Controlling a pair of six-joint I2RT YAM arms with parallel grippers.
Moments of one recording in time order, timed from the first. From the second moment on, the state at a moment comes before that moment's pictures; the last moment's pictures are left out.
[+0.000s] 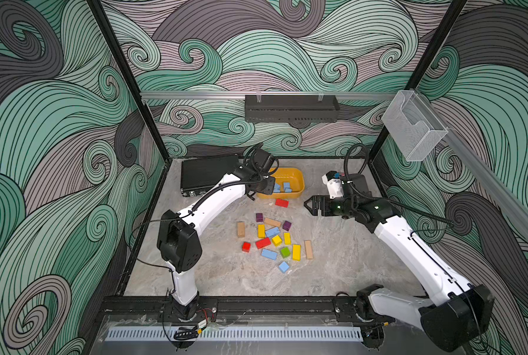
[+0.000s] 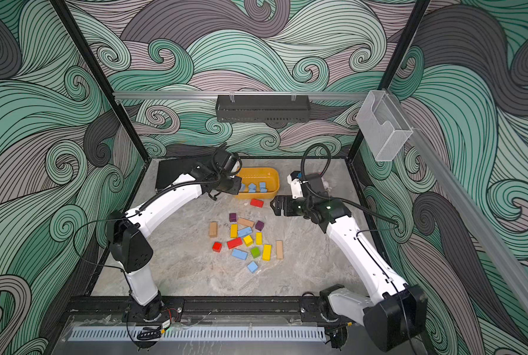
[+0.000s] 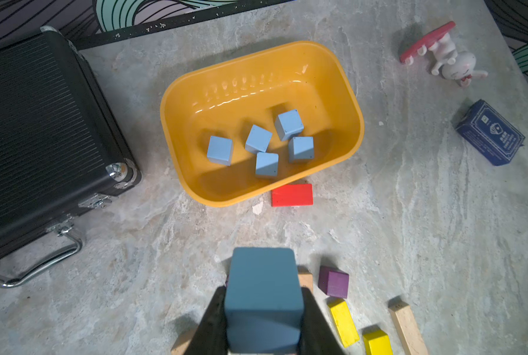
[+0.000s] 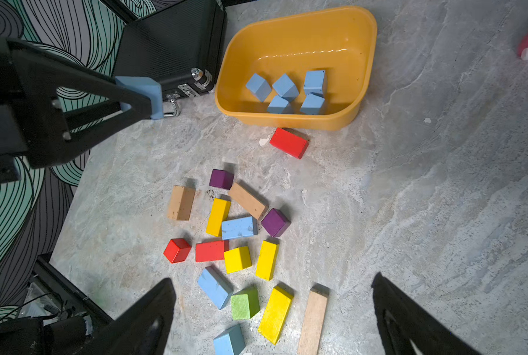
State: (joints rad) left arm -0.62 1.85 1.78 -0.87 -0.12 -0.29; right arm 0.36 1.20 1.10 -0.70 -0.25 0.27
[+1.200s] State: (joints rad) left arm -0.52 2.29 2.03 -0.81 0.04 -0.23; right arm 0.31 1.41 1.17 -0.66 -0.24 0.24
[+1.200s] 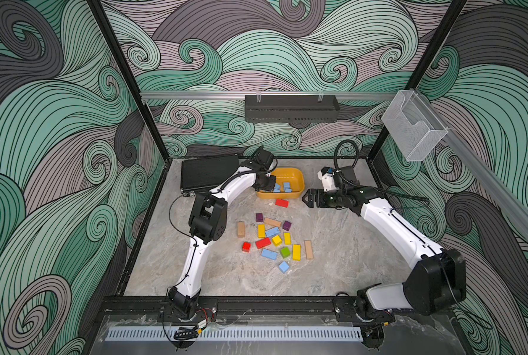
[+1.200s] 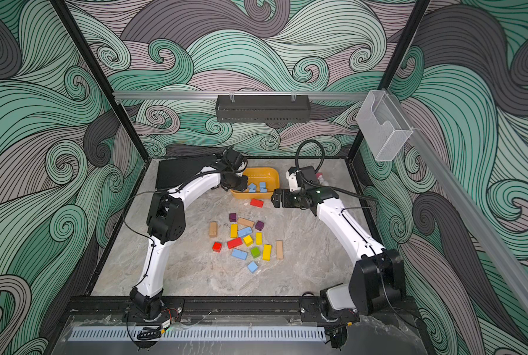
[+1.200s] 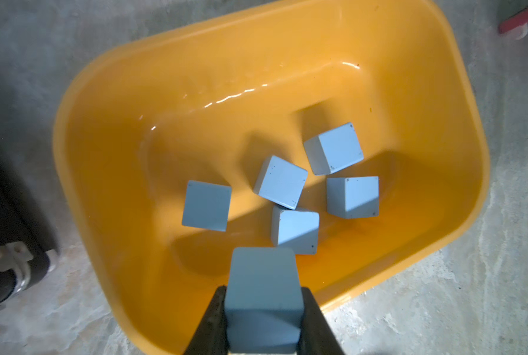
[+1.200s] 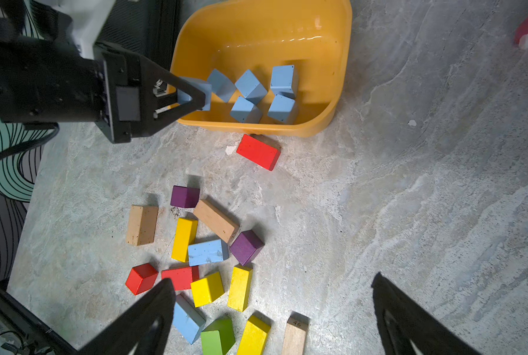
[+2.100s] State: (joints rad) left arm -0.50 2.39 2.10 -0.80 0.12 -0.24; right arm 0.31 1.42 1.17 -0.65 -0.24 0.24
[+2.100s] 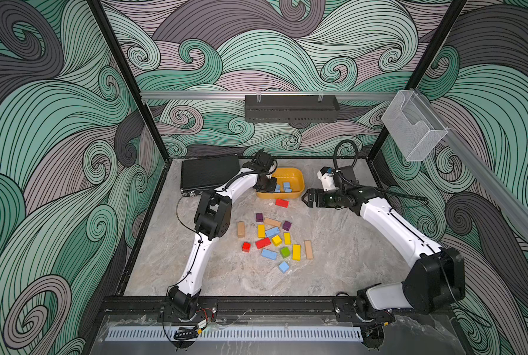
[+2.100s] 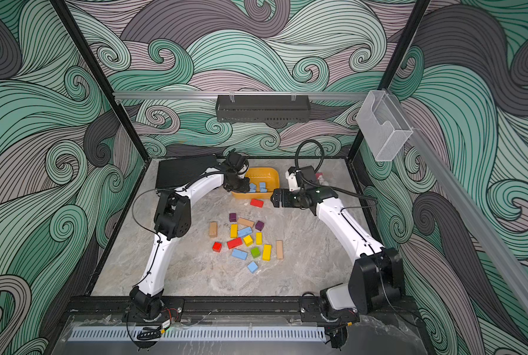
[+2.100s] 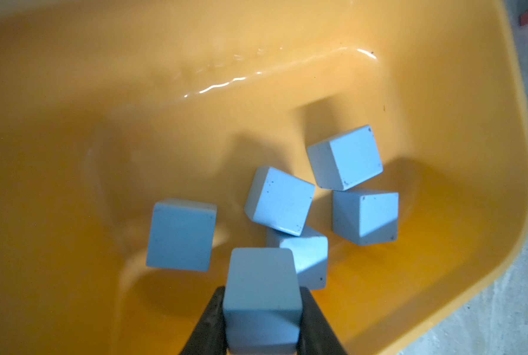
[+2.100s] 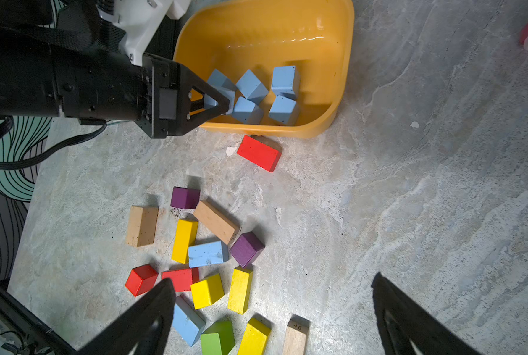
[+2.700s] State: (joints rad) left arm -0.50 2.34 2.10 -0.86 0.15 -0.27; right arm 0.31 1.26 1.14 -0.76 -0.26 0.23
